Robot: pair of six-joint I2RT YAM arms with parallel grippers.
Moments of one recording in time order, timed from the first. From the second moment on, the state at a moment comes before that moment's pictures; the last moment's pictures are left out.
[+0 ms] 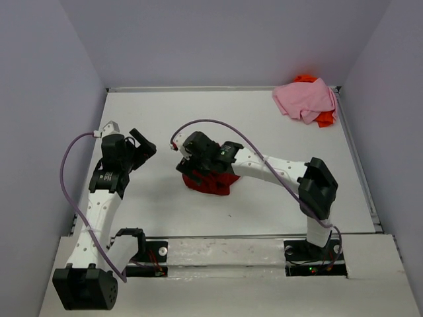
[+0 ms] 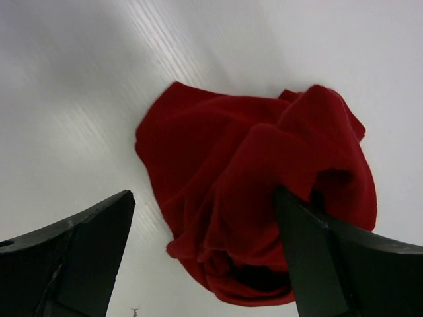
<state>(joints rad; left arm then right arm) -0.03 0.86 0.78 -0.47 -0.01 -0.67 1.03 1.85 1.60 -0.55 0.14 -0.11</state>
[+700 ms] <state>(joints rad) -0.03 0.95 0.64 -0.18 0.25 -0.63 0.98 1.81 1.80 -0.59 0.31 -0.07</state>
